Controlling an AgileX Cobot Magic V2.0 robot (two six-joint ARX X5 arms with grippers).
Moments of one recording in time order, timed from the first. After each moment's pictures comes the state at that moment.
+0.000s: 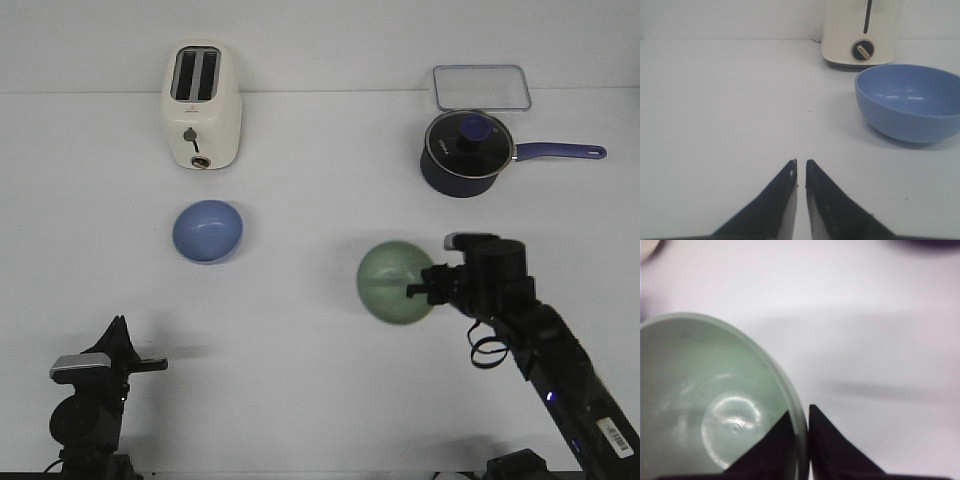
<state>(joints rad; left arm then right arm) 0.00 0.00 0.03 0.00 -0.10 0.01 0.25 1.11 0.87 -0.53 -0.24 0.35</state>
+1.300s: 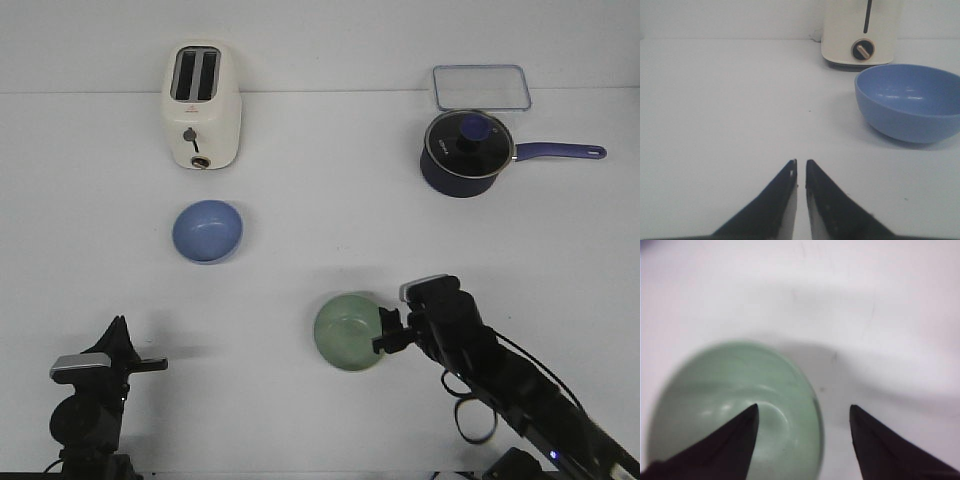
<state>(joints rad) 0.00 0.00 0.03 0.00 -0.10 0.01 0.62 0.92 0.74 -0.49 0.05 0.37</state>
